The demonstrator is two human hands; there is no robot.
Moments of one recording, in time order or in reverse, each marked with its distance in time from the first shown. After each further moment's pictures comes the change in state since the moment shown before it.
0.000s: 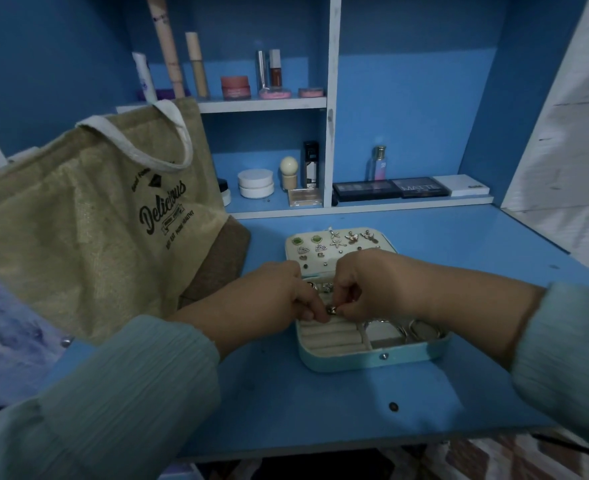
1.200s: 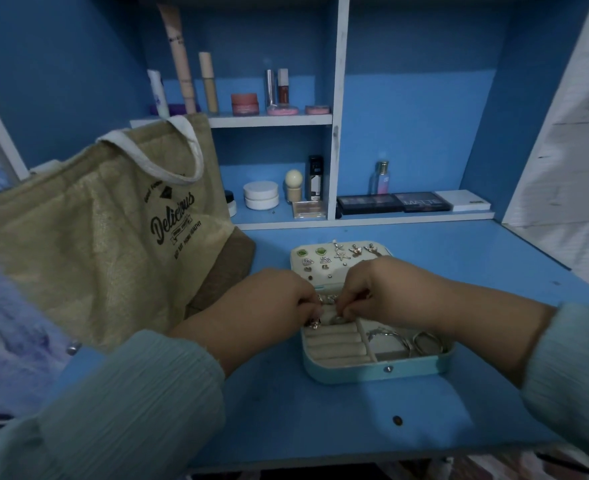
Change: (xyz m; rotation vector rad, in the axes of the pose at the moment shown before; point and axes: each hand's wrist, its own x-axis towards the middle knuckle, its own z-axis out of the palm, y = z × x) left_hand -0.007 0.011 -0.012 0.047 0.086 -0.153; right_hand -0.001 0.007 -0.004 0.079 0.081 -0.073
